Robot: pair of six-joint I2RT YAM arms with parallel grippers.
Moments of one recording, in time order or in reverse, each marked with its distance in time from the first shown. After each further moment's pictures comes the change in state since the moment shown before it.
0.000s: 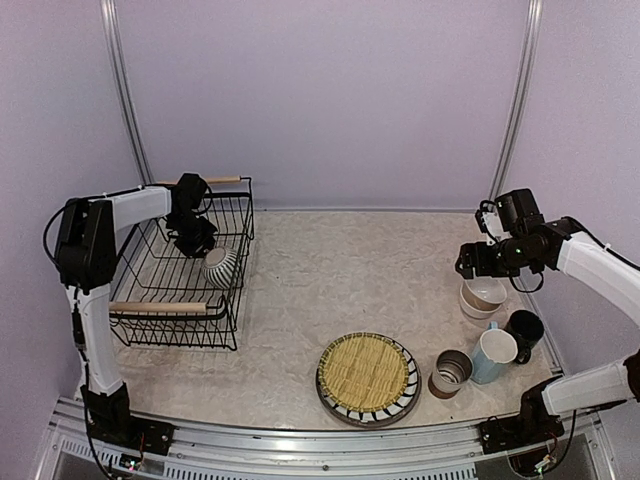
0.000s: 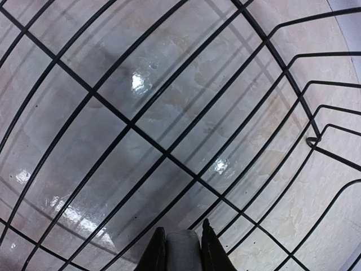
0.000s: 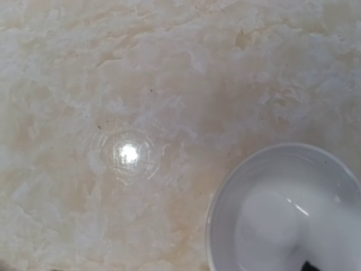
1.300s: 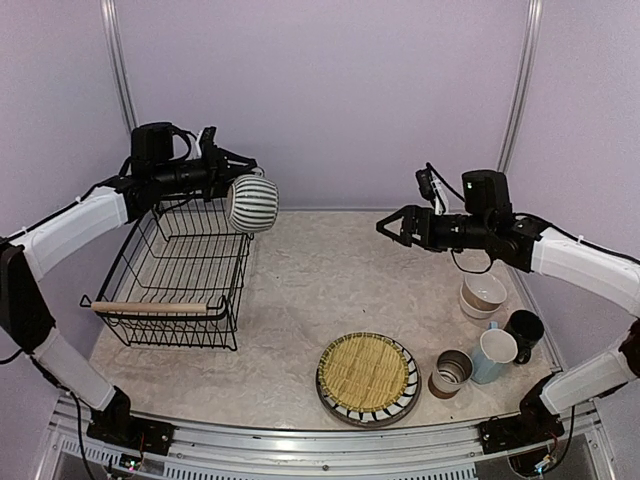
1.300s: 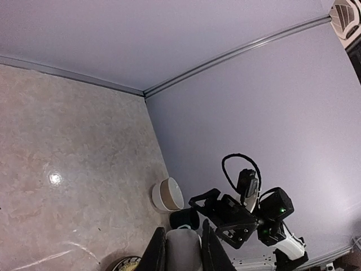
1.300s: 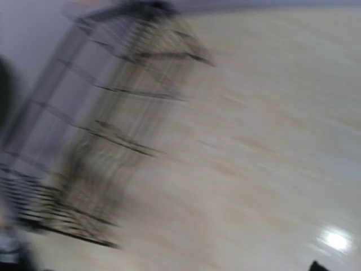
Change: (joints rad) left arm -0.130 -0.589 -0.314 0.705 0.666 0.100; right arm 0.270 0.104 0.052 0.492 -0.404 0.264
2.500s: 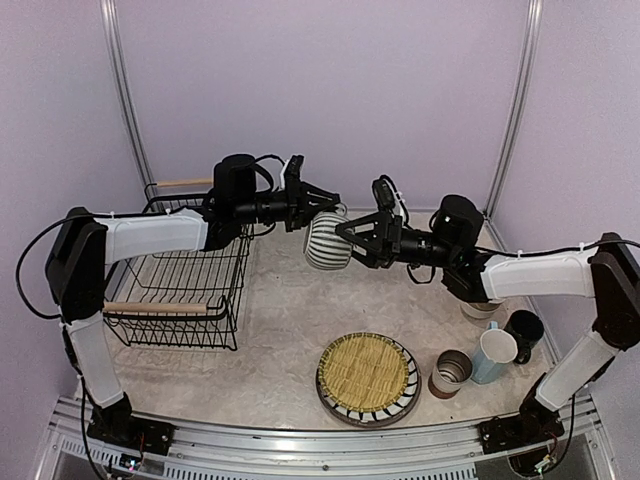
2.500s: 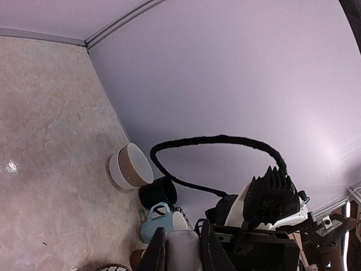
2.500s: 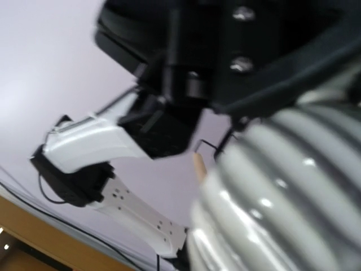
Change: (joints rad) left arm -0.317 0.361 0.030 0.483 0.051 -0.095; right arm 0.165 0.251 -0.148 0.975 -0.389 0.611
